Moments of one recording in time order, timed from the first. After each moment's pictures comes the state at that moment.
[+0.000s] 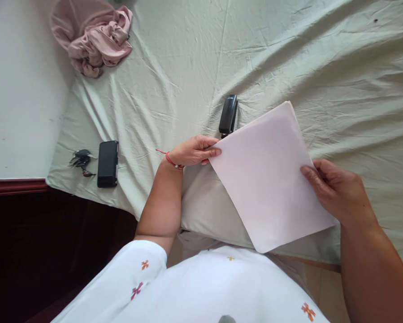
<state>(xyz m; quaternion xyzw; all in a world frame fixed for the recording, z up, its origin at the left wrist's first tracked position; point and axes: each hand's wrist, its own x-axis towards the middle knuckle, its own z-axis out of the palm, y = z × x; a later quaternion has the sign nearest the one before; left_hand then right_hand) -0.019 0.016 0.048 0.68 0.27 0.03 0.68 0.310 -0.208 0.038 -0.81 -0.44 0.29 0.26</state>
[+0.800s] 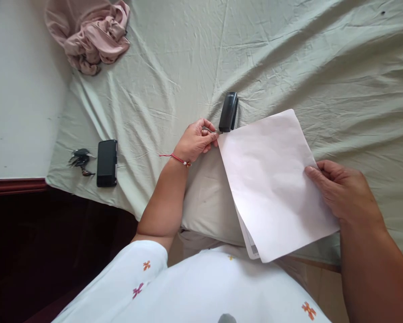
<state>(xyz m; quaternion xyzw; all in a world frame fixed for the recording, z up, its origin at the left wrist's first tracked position) 0.003 0.013 0.039 0.56 0.53 0.18 0.61 0.306 -0.205 0.041 -0.83 -0.23 0.42 0.30</state>
